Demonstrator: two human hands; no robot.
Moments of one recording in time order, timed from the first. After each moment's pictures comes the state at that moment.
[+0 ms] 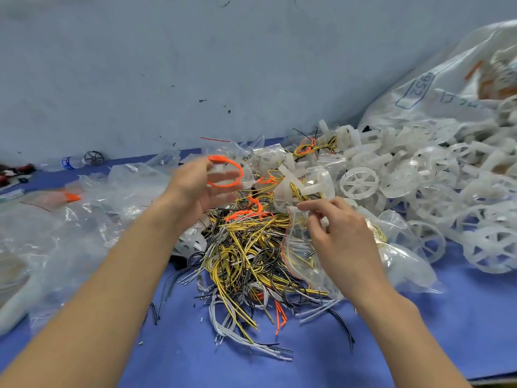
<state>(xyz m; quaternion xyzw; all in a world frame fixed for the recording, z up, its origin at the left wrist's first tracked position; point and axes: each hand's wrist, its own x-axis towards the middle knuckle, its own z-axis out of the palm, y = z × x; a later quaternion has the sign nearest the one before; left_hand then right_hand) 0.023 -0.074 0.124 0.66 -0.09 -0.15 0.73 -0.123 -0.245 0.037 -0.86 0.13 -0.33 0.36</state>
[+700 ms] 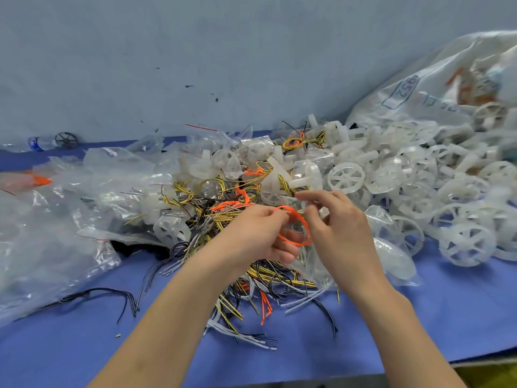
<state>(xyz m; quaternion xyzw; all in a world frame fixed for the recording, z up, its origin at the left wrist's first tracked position) -0.068 -0.125 0.074 0.71 -0.17 -0.31 0.61 -0.129 -0.250 0.039 -0.84 0.14 -0.36 0.39</state>
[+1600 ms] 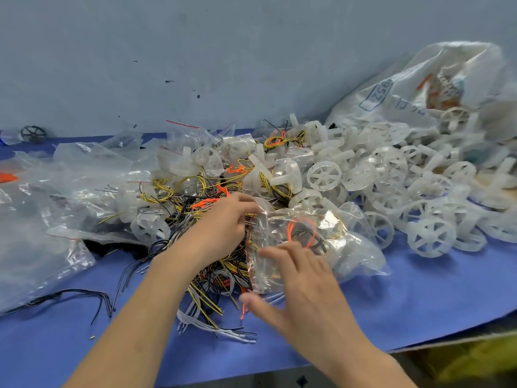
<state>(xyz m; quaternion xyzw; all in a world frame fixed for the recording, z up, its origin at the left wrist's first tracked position) -0.027 -0.112 0.049 0.87 -0.41 -0.01 0.26 -0.192 -0.214 0.001 -0.94 0.00 -0.33 0.13</state>
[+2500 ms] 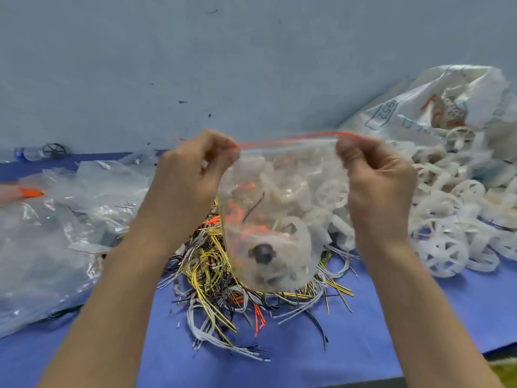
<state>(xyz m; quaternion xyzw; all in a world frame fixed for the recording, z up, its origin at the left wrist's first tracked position) -0.051 -0.066 0.151 0.76 -0.40 0.26 0.44 -0.140 -0.257 0.131 -0.59 0.07 -0.54 0.59</state>
